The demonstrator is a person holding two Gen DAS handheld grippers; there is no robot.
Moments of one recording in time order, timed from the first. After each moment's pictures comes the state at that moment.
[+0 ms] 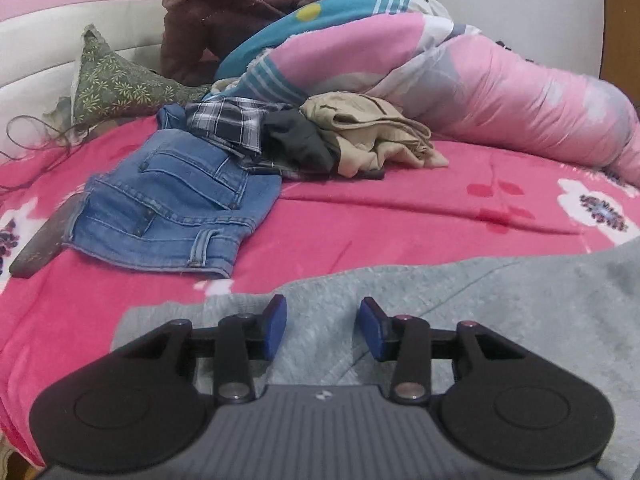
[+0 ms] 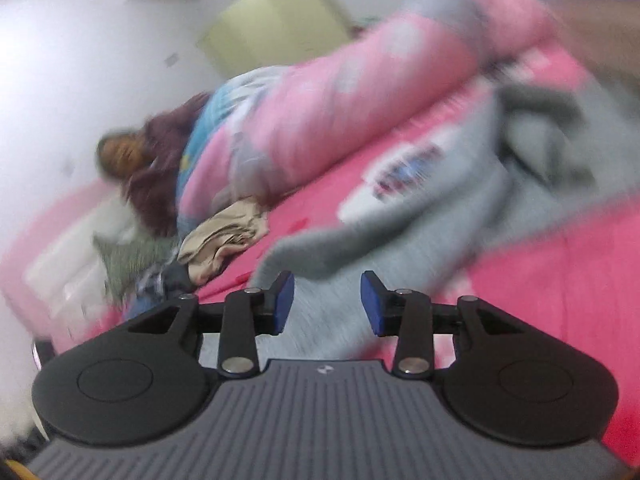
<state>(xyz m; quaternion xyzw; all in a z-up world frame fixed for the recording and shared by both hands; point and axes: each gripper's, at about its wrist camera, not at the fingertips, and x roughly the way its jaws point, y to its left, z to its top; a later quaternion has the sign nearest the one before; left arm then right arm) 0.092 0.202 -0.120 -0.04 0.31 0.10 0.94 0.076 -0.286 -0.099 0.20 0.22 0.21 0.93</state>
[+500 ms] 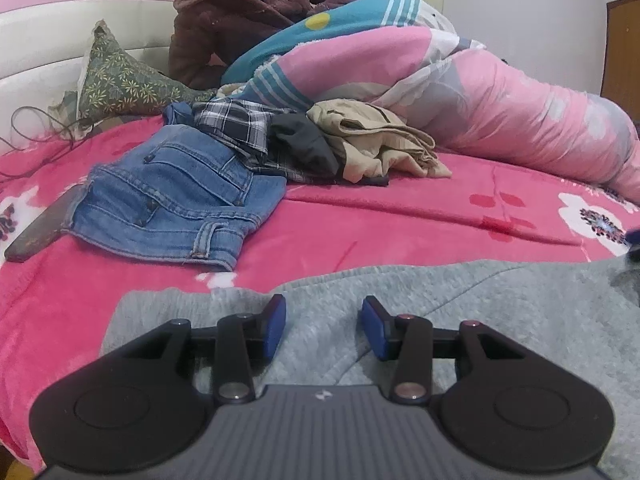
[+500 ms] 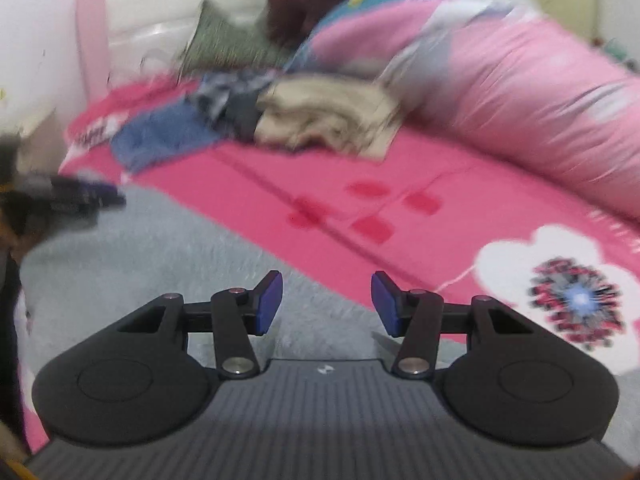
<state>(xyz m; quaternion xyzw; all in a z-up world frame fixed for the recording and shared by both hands) 0.083 0.211 -0.132 -0.06 0.28 0.09 0.95 0.229 -0.139 -0.089 -0.16 0.33 0.39 0.85</state>
